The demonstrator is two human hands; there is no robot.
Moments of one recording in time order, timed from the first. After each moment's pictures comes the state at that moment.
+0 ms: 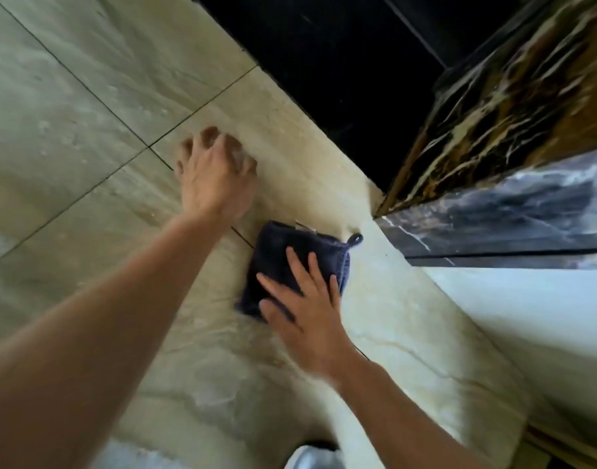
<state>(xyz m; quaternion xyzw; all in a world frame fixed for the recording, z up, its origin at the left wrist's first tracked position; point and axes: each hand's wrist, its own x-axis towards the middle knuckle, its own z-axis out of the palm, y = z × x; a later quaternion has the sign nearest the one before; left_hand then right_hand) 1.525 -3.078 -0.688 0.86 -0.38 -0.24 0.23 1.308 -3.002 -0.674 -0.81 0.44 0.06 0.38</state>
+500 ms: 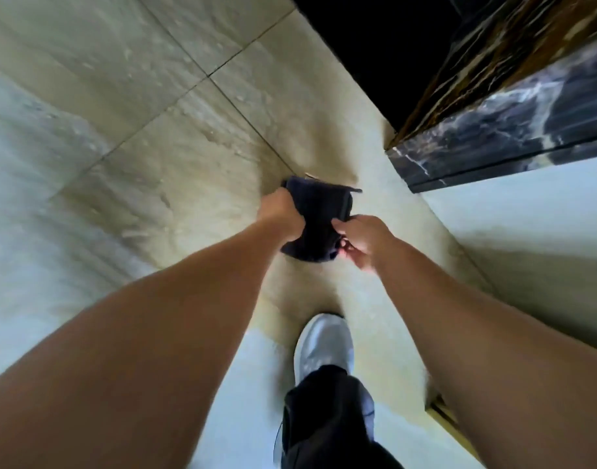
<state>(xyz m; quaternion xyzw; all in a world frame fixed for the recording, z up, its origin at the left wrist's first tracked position) 1.435 -2.953 -0.634 0.81 -0.33 -0.48 0.08 1.301 -2.997 -0.606 -0.34 0.74 0.02 0.58</state>
